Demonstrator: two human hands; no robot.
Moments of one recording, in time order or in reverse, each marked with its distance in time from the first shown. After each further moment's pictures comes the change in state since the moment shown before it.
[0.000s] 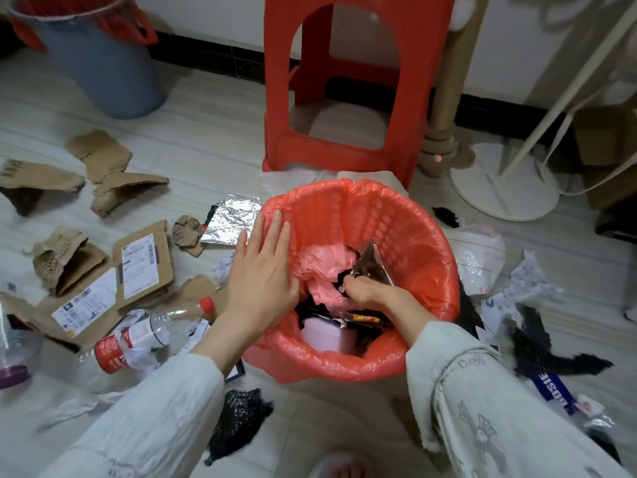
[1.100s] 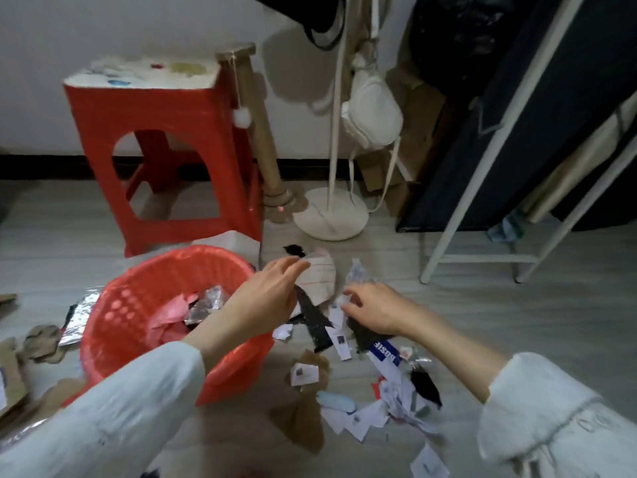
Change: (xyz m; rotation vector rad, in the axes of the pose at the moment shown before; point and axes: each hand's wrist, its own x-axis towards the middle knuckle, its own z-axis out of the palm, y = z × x) left_hand 0.000 0.231 -0.100 -0.223 -0.133 0.629; right_hand -0.227 0.191 -0.110 -0.143 0.465 -0.134
